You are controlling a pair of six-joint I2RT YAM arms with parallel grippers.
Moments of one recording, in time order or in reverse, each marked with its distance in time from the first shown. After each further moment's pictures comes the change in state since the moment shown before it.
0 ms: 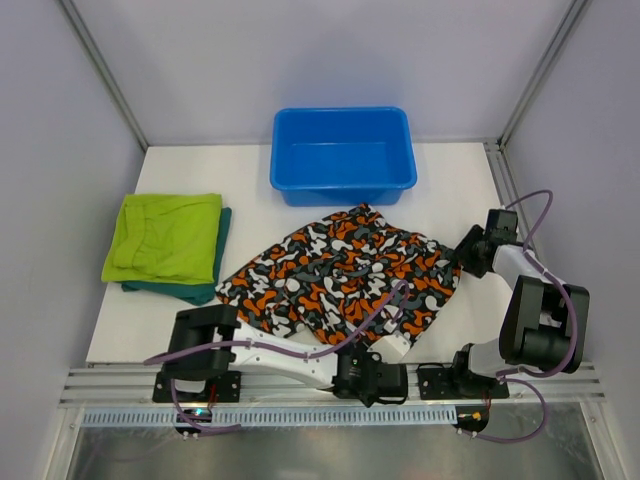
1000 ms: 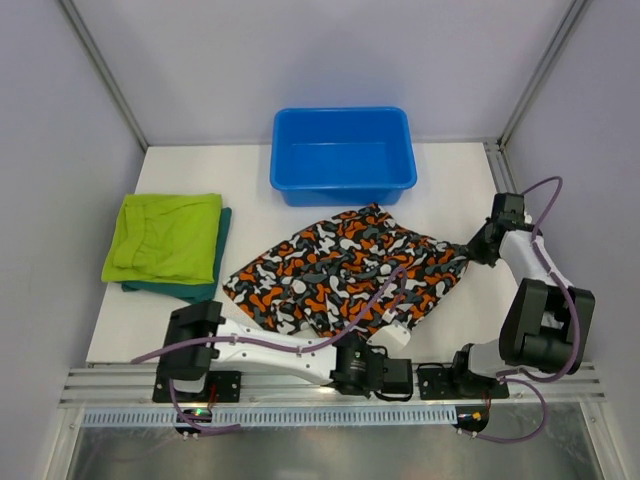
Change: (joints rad) left arm -0.006 0.008 0.162 -0.257 -0.041 -0.109; right arm 0.001 0.010 0.156 -0.209 0.121 0.033
